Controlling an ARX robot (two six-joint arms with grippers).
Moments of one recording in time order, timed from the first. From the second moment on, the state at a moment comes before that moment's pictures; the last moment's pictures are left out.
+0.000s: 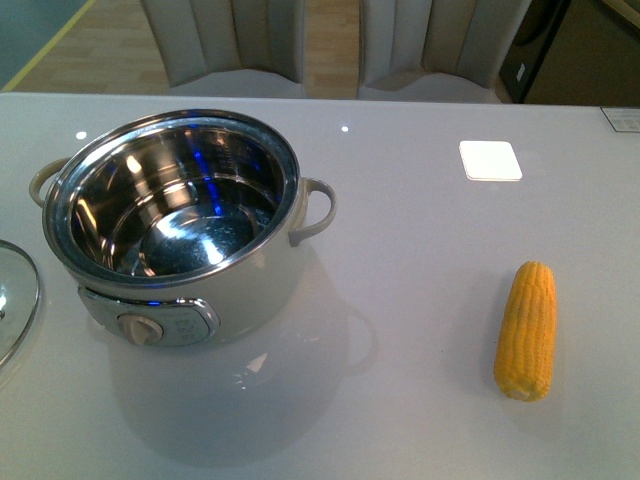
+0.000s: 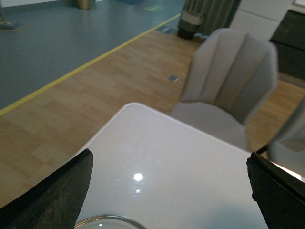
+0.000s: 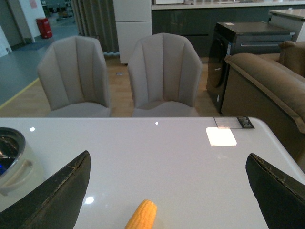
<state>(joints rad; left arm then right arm) 0.41 1.30 0.51 0.68 0.26 -0.22 0.00 0.00 0.02 0.00 0.00 0.00</state>
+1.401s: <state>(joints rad) 0.00 0.27 0.10 0.18 0.00 -0.01 0.00 0.00 0.02 0.00 0.00 0.00</state>
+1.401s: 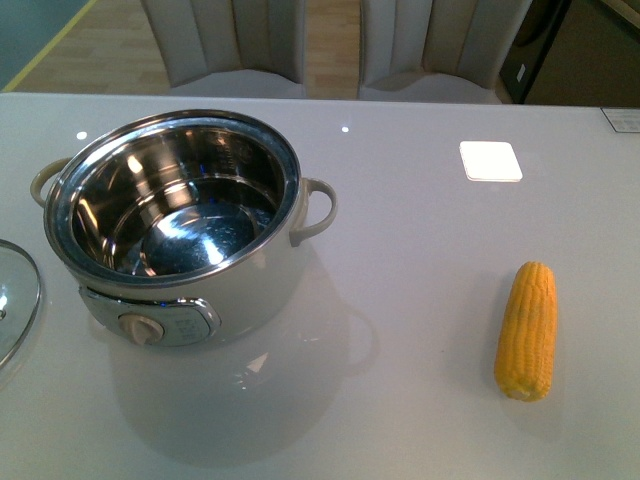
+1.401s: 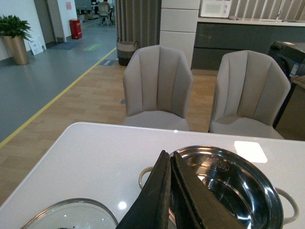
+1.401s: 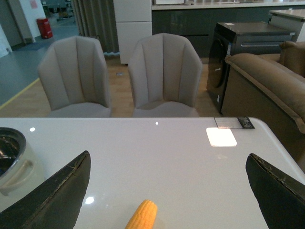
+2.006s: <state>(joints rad) 0.00 0.01 0.01 0.00 0.00 -0.01 0.00 0.00 0.02 0.00 0.00 0.00</state>
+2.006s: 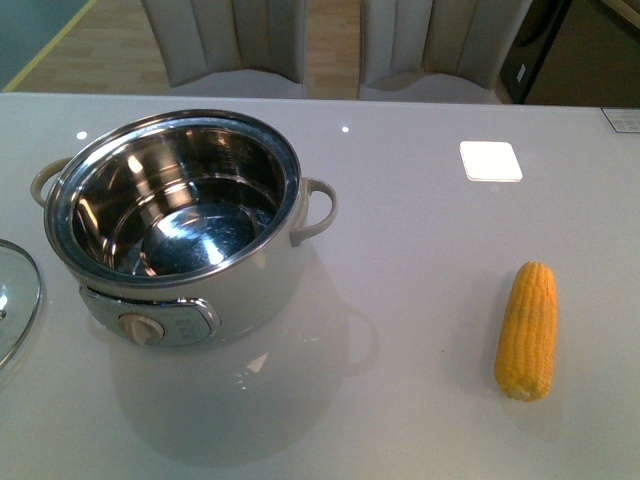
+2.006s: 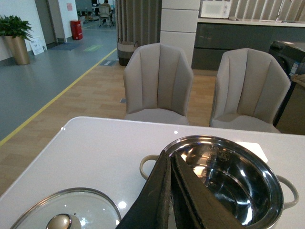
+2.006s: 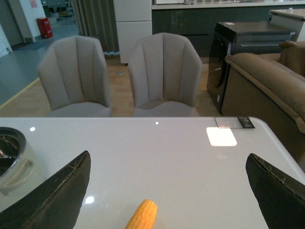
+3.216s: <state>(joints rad) 0.00 0.01 0.01 0.00 0.00 -0.01 0.24 0.95 0.25 -0.04 0.16 0.29</state>
